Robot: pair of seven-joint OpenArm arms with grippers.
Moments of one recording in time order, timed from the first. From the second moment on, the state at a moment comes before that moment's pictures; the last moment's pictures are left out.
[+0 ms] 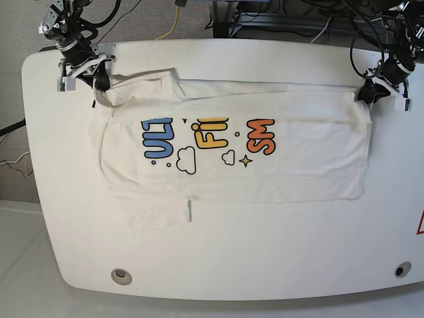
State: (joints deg) left arm 16.1 -18.9 -39.1 72.7 -37.9 -43.9 44.6; right arm -24.4 7.6 37.5 83.5 29.0 41.1 -32.5
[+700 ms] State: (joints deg) left arm 19.9 -19.2 -39.2 72.9 -39.7 -44.6 42.4; right arm -28.8 7.4 42.3 83.6 29.7 42.3 -30.8
